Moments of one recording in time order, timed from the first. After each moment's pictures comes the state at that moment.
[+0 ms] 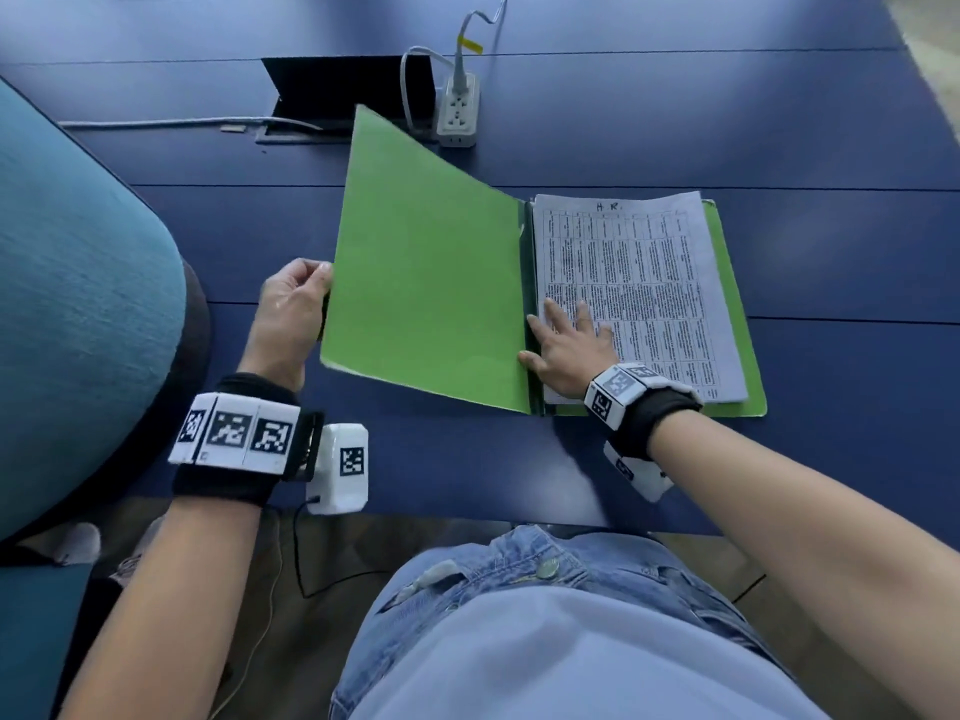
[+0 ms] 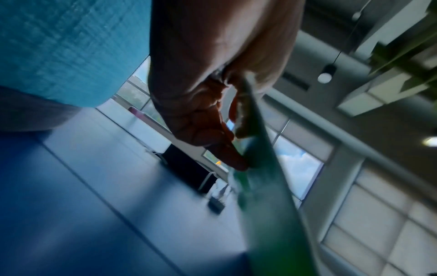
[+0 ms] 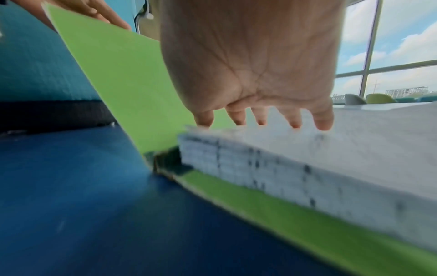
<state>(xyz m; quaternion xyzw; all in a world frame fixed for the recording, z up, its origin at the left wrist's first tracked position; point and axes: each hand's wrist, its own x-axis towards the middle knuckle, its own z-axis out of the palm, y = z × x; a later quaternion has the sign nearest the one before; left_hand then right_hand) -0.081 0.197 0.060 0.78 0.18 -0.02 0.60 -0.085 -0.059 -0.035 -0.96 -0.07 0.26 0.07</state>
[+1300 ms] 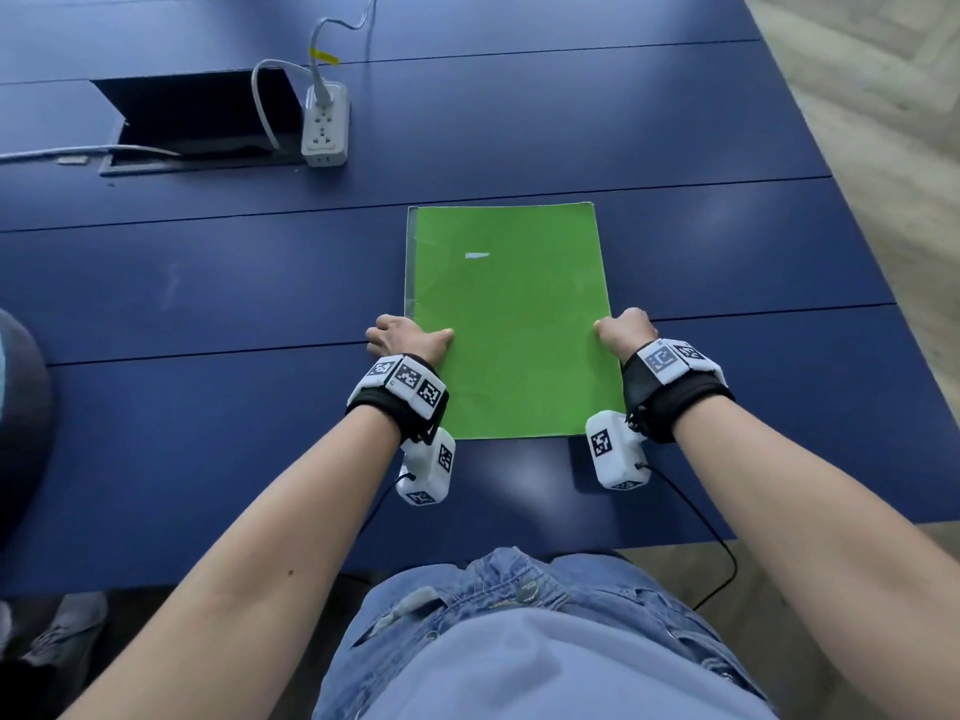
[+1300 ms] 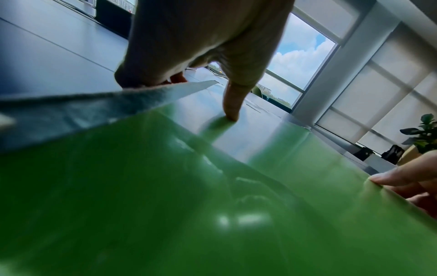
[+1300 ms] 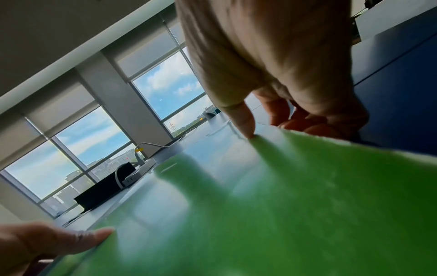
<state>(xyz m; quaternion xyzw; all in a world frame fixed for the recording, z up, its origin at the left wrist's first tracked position) -0.033 -0.018 -0.028 0.89 0.28 -0.19 0.32 -0.065 -0.228 -0.027 -0.83 0.40 0.18 0.35</state>
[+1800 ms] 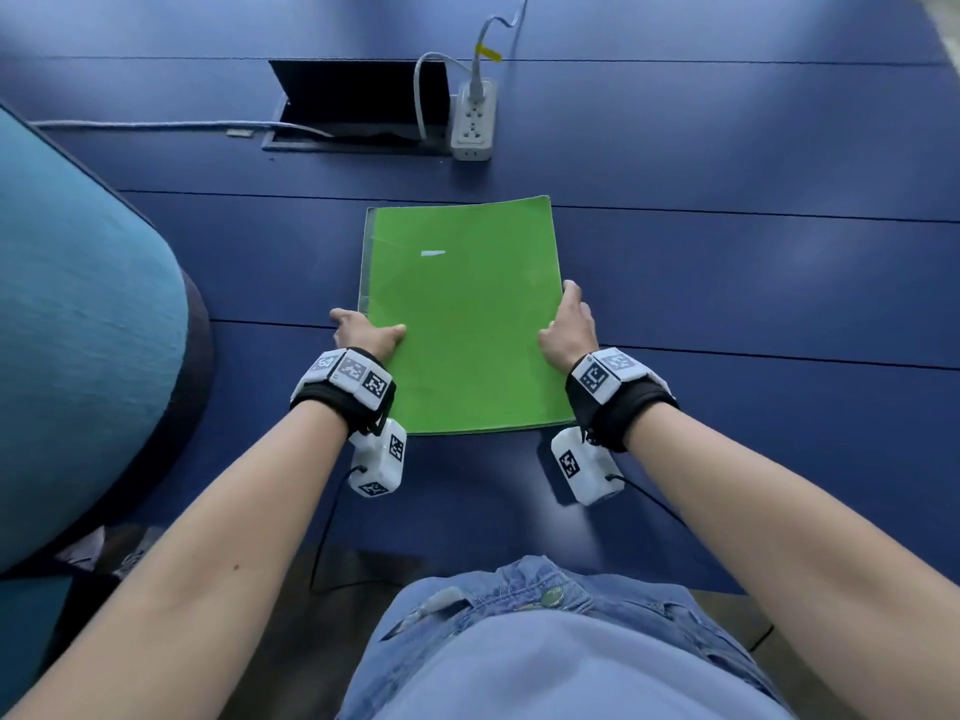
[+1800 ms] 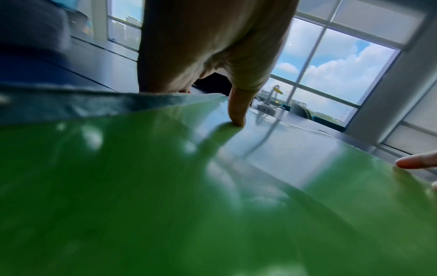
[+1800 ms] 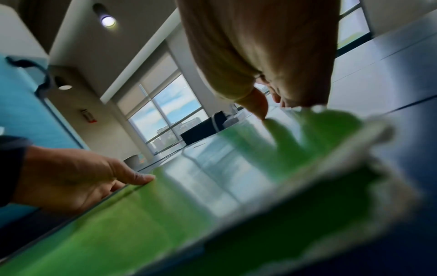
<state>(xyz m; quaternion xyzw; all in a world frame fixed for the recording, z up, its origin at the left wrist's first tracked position) -0.017 0.170 -0.007 0.86 0.34 -0.15 0.35 -0.030 -0.031 -0.008 -0.87 0.19 0.18 0.41</state>
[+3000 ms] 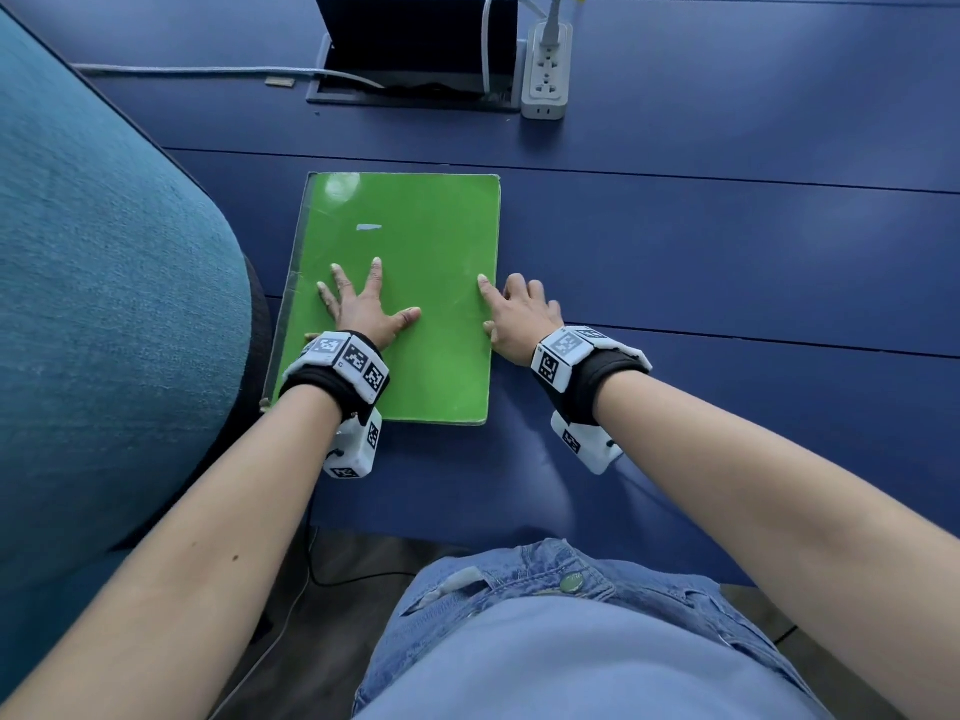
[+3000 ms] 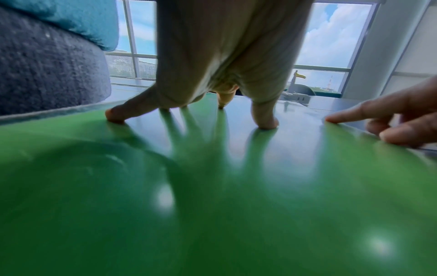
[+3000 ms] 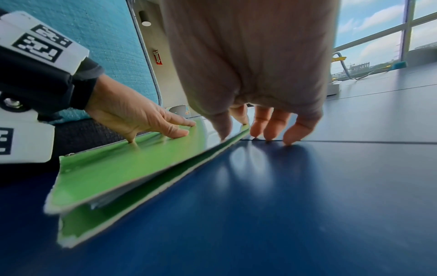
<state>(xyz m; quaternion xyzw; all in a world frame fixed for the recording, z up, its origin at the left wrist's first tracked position) 0.003 0.274 -0.039 0.93 0.20 -0.26 0.20 -0.007 0.089 -0.035 -0.94 -0.09 0.28 0.15</state>
